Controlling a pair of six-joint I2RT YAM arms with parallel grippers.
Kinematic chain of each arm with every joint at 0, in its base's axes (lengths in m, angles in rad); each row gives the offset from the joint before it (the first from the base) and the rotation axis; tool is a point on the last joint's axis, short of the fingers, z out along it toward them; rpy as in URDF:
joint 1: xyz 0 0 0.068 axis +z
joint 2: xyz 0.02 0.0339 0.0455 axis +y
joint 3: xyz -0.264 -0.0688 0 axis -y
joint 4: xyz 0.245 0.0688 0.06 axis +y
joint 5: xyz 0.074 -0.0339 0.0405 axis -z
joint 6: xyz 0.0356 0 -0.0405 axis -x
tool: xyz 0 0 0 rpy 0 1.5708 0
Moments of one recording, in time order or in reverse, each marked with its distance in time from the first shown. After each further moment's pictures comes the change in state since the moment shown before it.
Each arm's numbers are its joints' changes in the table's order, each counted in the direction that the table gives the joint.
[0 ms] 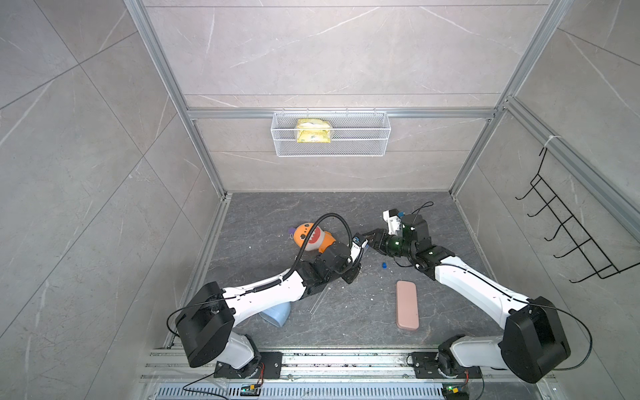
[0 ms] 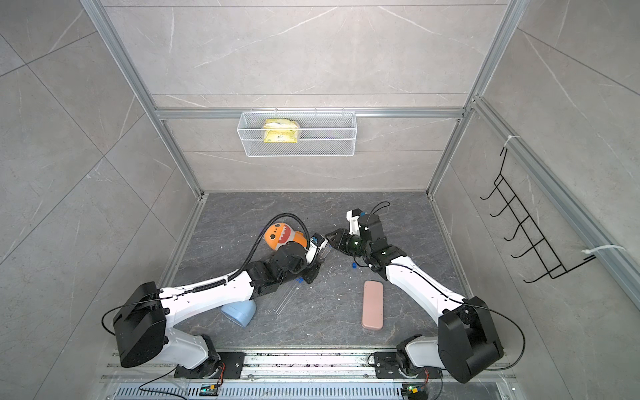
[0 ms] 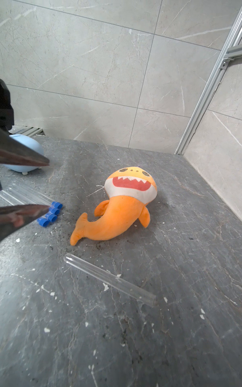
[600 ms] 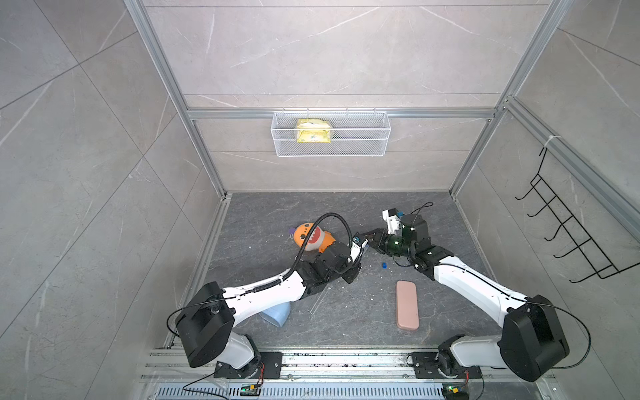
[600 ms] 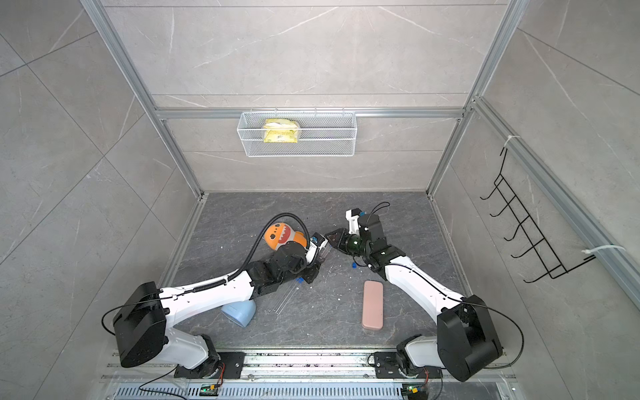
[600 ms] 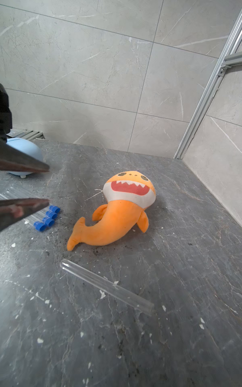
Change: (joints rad) left arm 0.000 0.000 0.000 -0.004 0.000 0.000; right arm 0.000 0.010 -0.012 -0.034 -0.014 -0.014
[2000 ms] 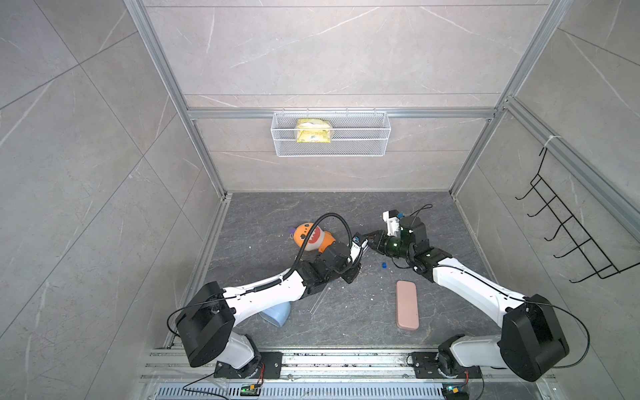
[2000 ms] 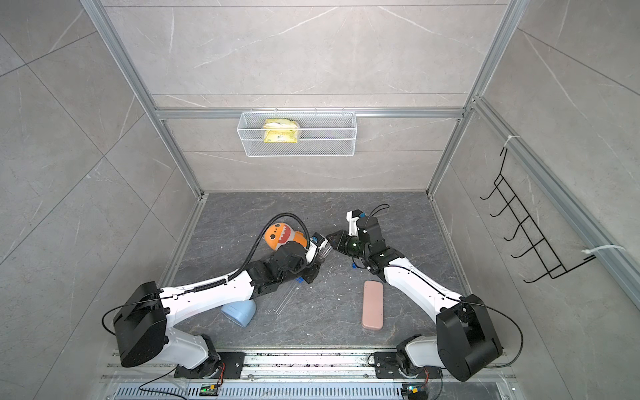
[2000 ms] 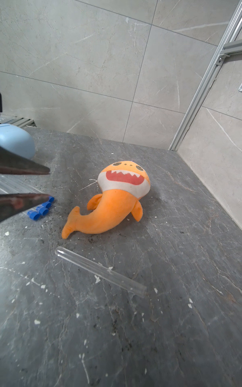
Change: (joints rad) left arm 0.002 0.001 0.000 0.002 0.008 0.001; right arm 0.011 0.002 -0.027 -0.019 0.089 0.036
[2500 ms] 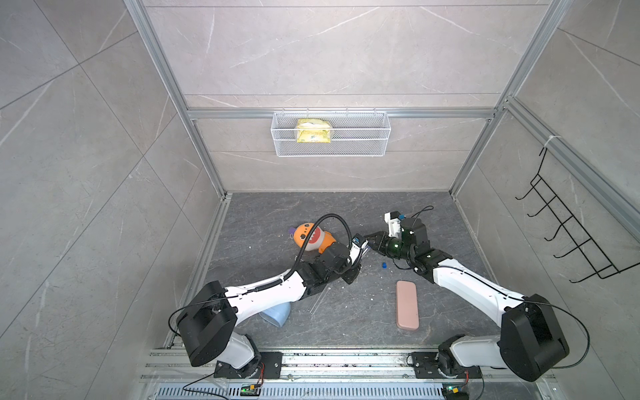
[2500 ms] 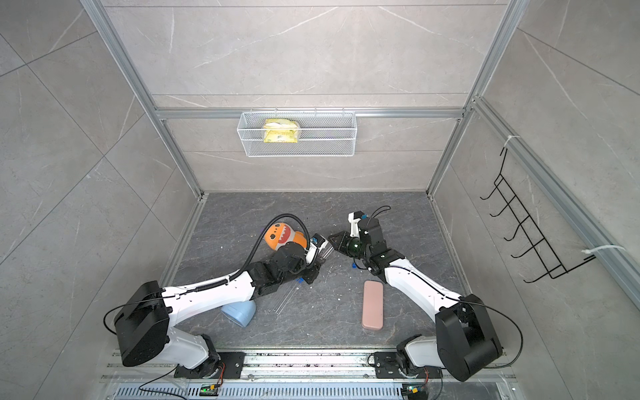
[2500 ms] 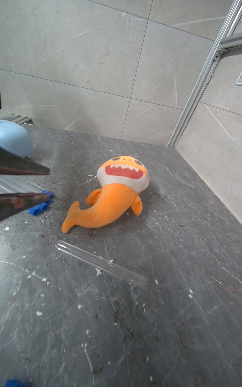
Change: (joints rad) left arm 0.016 0.013 -0.024 -0.053 0.027 0.004; right arm -0.026 -0.005 -0.025 -0.017 -0.023 -0.013
